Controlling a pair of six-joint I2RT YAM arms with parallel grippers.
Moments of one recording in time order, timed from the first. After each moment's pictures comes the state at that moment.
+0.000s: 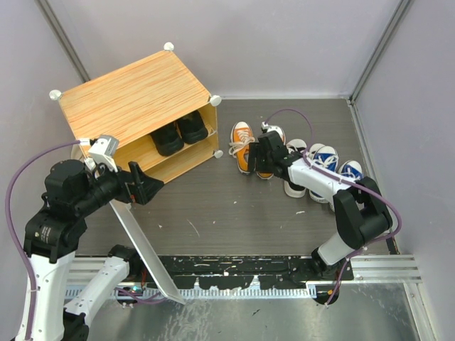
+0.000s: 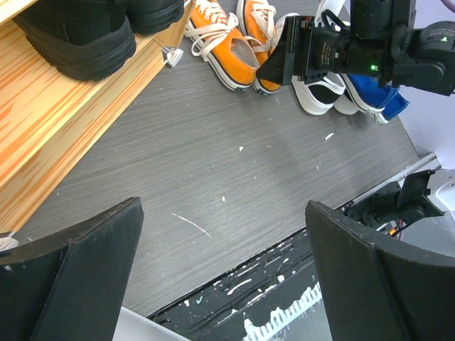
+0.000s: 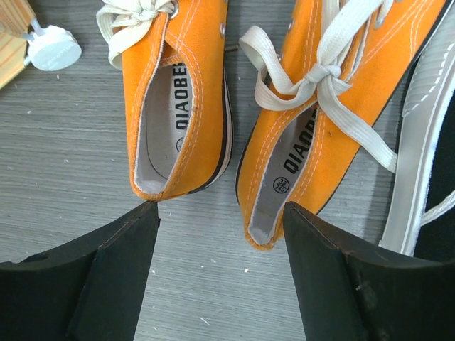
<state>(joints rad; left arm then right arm) -0.23 0.68 1.27 -0.99 0.37 -0.29 0.51 1.56 0.98 -0.23 0.16 0.46</state>
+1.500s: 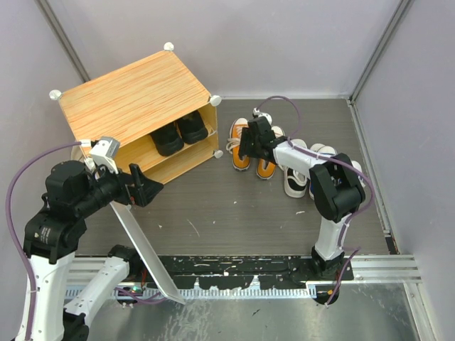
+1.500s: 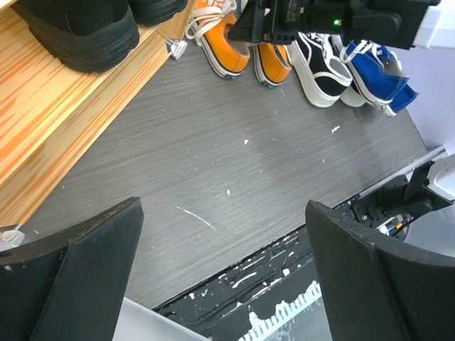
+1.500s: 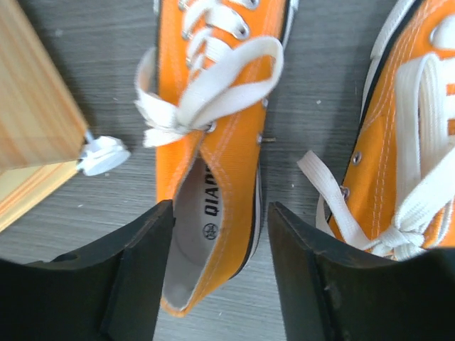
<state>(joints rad) -0.23 0.68 1.27 -1.01 0.36 -0.27 0.48 1.83 1.25 -0.16 0.12 0.52</state>
